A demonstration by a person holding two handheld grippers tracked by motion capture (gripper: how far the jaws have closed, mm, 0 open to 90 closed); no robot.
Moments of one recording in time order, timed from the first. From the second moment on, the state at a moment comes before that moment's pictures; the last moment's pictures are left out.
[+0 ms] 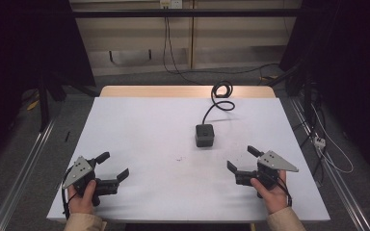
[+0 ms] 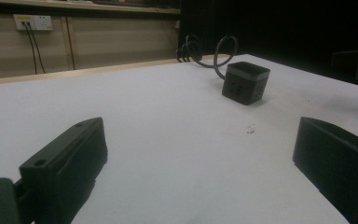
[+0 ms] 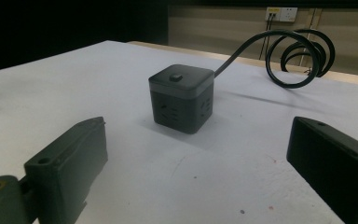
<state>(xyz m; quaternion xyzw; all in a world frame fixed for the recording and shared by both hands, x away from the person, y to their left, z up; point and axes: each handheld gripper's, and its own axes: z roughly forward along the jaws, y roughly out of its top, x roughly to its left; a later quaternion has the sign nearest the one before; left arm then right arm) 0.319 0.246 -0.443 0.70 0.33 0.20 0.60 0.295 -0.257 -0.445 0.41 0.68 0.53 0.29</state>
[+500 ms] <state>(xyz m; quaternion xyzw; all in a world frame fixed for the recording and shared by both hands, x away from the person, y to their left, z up) 0.320 0.242 -0.444 0.71 0.32 0.20 0.60 0.305 -0.251 -0.445 0.41 0.68 0.53 0.28</state>
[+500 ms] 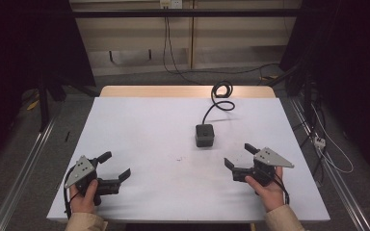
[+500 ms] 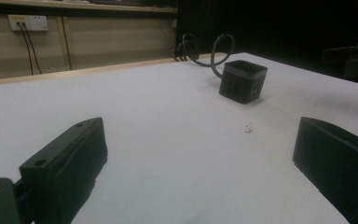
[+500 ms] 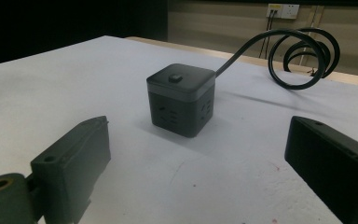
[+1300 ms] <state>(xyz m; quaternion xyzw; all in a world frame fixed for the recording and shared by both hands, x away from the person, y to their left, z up) 0.321 0.242 -0.444 0.70 0.32 0.20 0.60 0.321 -0.243 -0.441 0.42 0.68 0.53 0.29</state>
